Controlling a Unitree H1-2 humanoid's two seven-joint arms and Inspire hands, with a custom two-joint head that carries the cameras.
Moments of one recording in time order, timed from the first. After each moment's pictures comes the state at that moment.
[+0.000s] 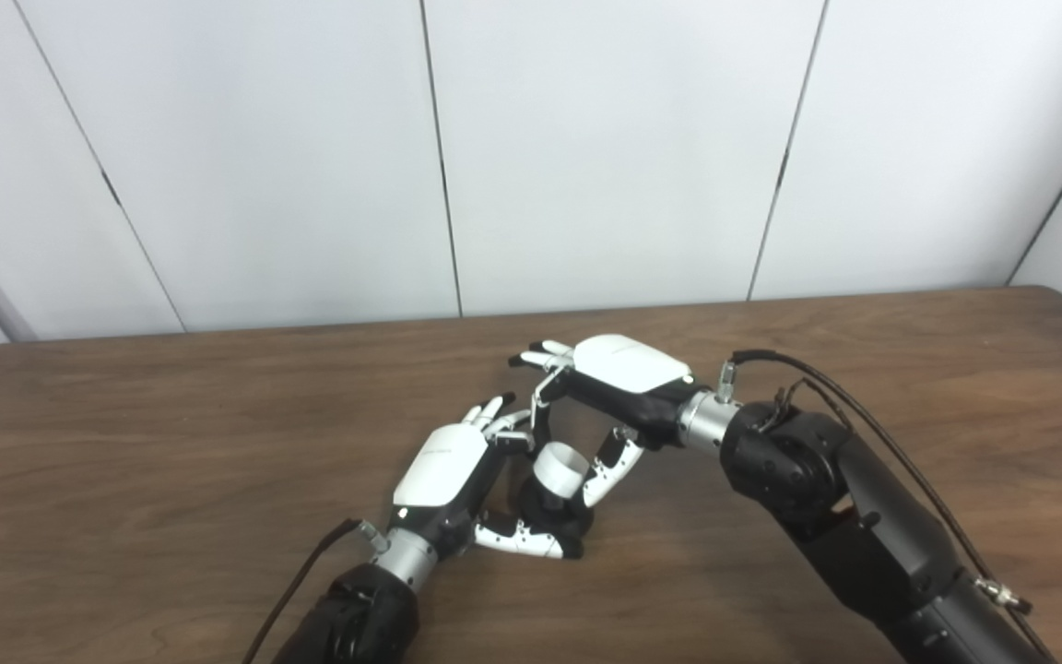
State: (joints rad) left arm -0.32 0.16 -0.43 0.31 0.72 -0.17 0.07; right arm -0.57 -0.33 0.40 0.01 -0.68 -0.02 0.50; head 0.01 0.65
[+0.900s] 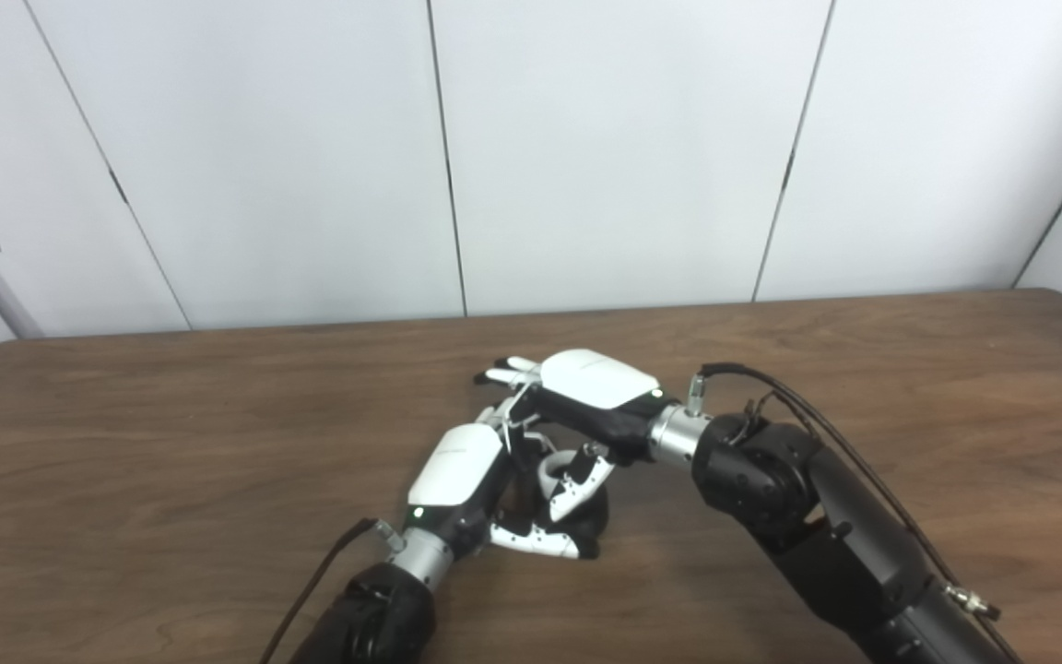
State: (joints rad) left arm -0.33 0.12 -0.45 0.31 0.72 -0.14 0.08; right arm -0.57 -0.28 0.43 0.01 -0.68 -0.05 0.50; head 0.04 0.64
